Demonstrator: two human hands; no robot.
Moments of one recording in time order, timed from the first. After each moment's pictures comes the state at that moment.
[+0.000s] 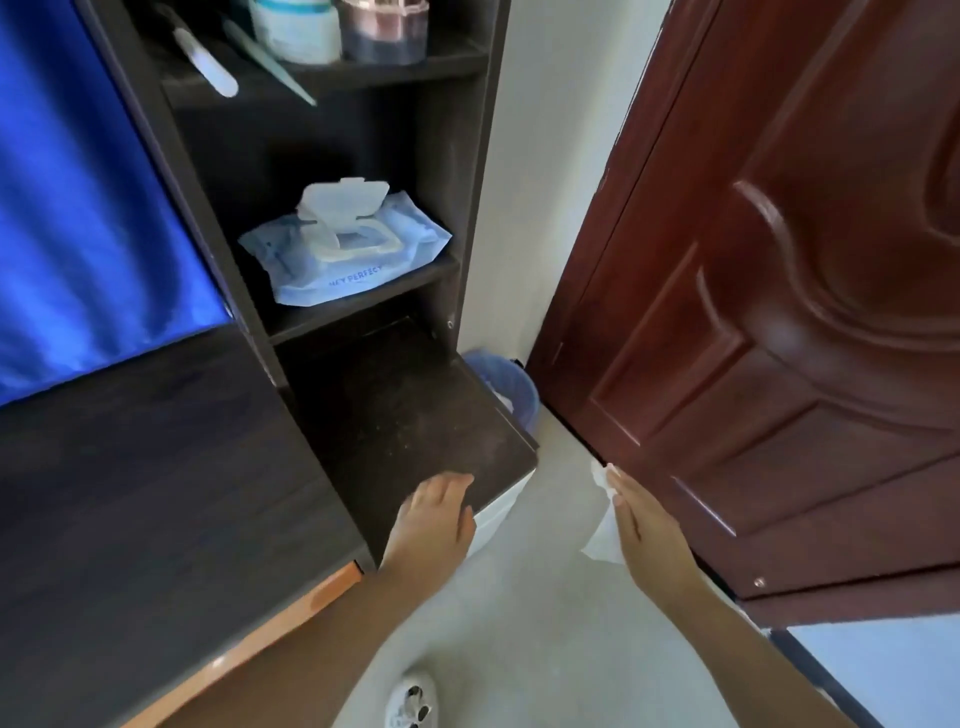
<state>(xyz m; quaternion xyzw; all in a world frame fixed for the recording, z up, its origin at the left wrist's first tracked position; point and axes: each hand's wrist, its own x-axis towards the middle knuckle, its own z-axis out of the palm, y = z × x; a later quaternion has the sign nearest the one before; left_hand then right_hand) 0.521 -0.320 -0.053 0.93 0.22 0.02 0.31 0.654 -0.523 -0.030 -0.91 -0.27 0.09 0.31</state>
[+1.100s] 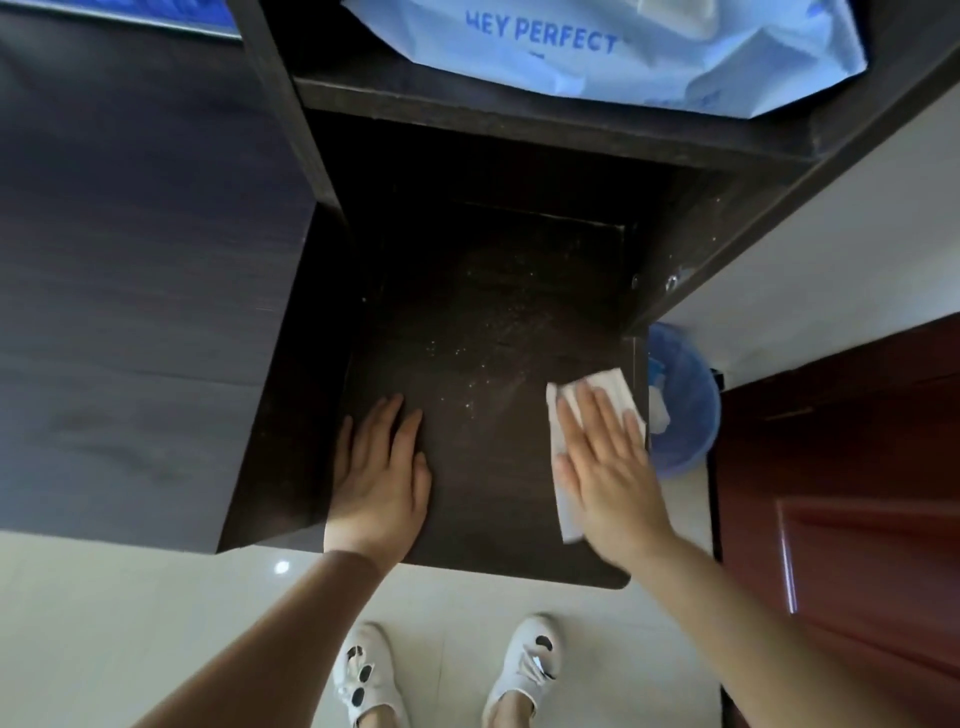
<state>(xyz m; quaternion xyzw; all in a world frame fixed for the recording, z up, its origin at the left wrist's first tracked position) 0.571 -0.290 -0.206 0.78 0.61 0.09 0.12 0.806 -0.319 -0.202 -0.67 -0.74 0.10 -0.02</state>
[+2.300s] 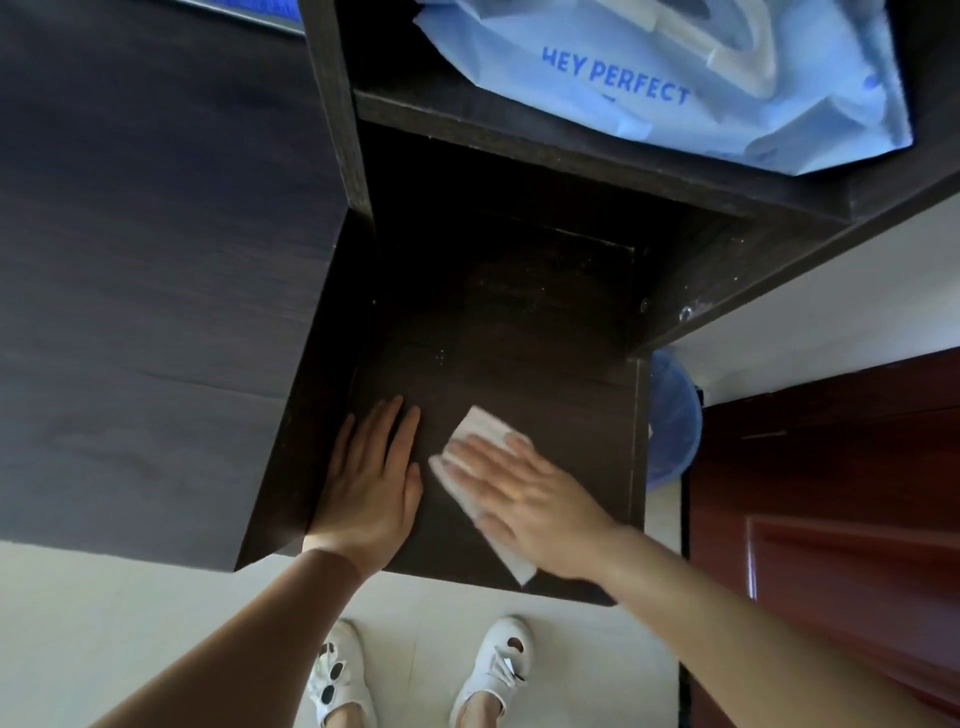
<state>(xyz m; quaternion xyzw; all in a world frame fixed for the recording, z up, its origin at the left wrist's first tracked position) 0.556 -0.281 -0.204 0.80 0.57 0.08 0.15 0.766 -0.297 -0.197 -0.40 -0.90 0.14 -0.06</state>
